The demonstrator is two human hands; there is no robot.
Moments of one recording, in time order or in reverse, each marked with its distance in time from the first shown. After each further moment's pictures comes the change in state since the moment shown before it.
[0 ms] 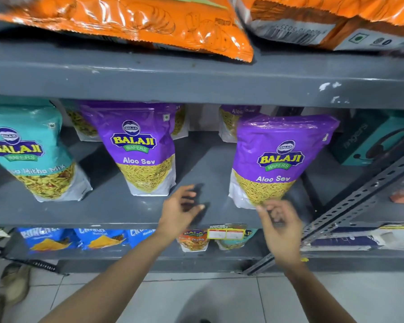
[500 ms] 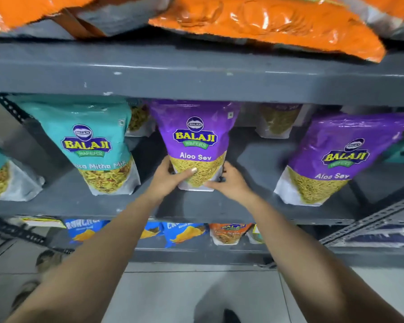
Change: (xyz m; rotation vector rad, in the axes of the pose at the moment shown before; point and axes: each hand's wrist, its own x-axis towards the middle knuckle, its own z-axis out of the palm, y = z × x) left_hand 0.064 -0.019 -0.163 -0.155 -0.032 -0.106; right_hand 0.042 -0.054 0.226 -0.029 -0.682 0.378
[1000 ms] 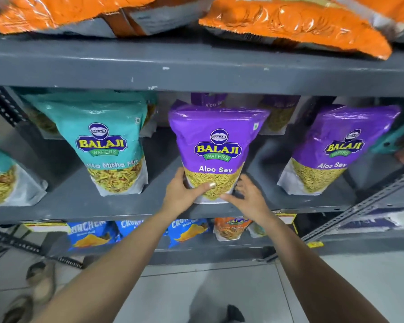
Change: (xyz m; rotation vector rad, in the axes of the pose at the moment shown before) left_hand -0.044 -0.011 0.005 0.144 -0.031 -0.007; right_hand -0.076 0.014 0.010 0.055 0.154 -0.052
